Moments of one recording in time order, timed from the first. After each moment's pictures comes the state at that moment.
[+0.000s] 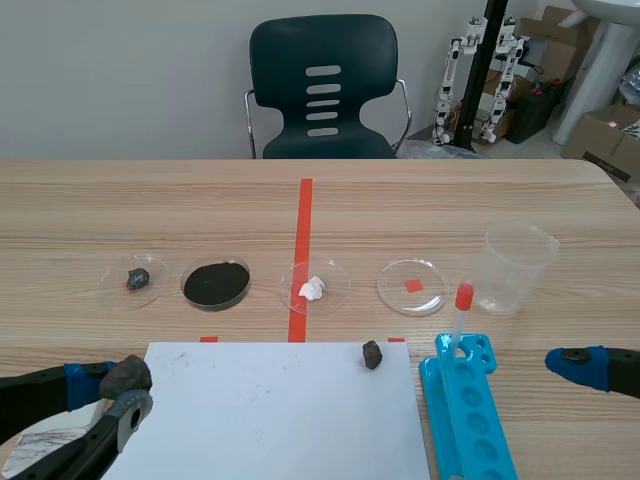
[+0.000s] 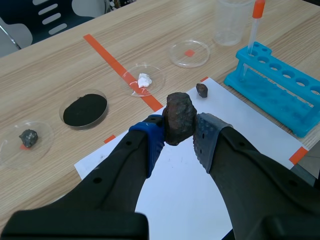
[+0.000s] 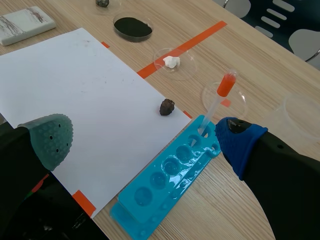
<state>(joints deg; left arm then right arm) 62.6 -25.4 -4.3 120.6 0.1 -20.2 -23.0 -67.0 19.1 11.5 120.3 -14.6 25.3 29.5</state>
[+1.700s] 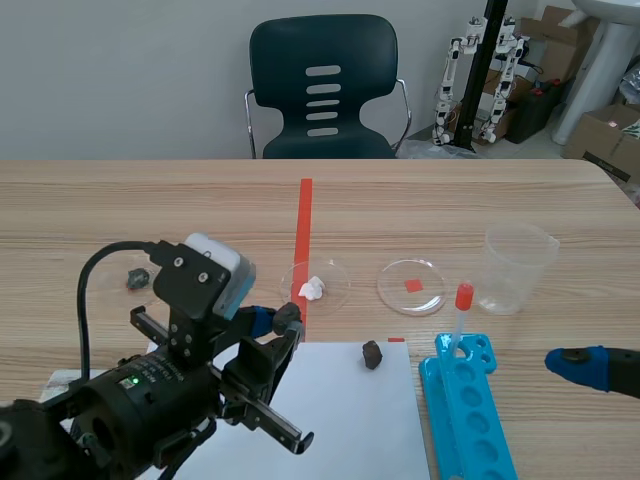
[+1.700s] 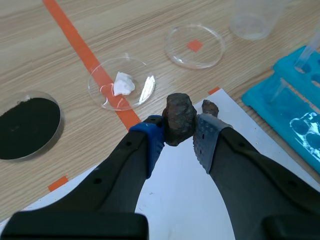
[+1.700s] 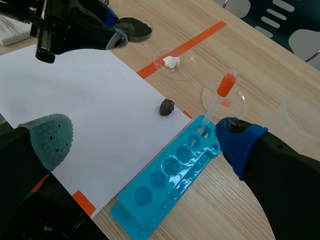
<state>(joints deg) 23.9 -11.9 17.8 98.3 -0.9 -14.7 3.3 -67.0 19.1 11.5 120.3 -14.6 25.3 29.5</state>
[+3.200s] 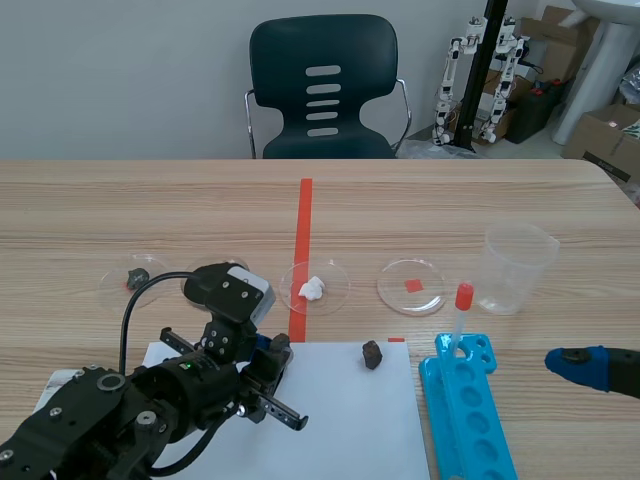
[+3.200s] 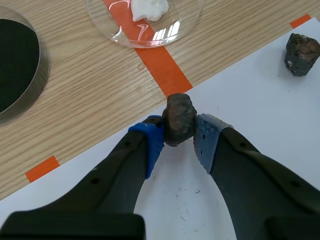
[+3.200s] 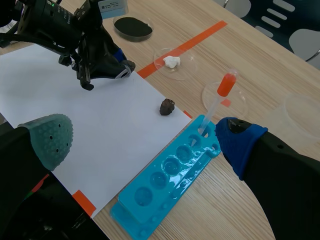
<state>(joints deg) 9.1 -7.5 17.8 73.6 0.8 -14.8 5.8 -67.0 19.1 11.5 120.3 -14.6 25.3 29.5</state>
